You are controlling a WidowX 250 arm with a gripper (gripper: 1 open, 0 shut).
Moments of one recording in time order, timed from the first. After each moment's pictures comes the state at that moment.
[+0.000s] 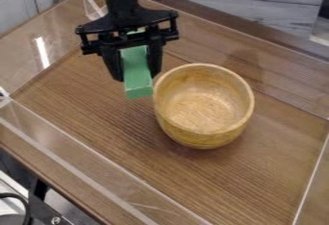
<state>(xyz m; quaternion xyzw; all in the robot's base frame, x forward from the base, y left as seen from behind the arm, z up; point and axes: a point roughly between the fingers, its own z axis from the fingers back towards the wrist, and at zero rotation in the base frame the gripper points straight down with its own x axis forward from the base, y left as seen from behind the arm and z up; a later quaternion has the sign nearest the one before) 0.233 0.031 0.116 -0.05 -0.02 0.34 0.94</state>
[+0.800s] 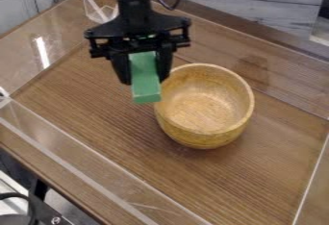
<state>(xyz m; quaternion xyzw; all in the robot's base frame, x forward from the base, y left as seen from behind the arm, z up) 0.231 0.017 0.119 -0.02 -0.06 0.33 0.94</state>
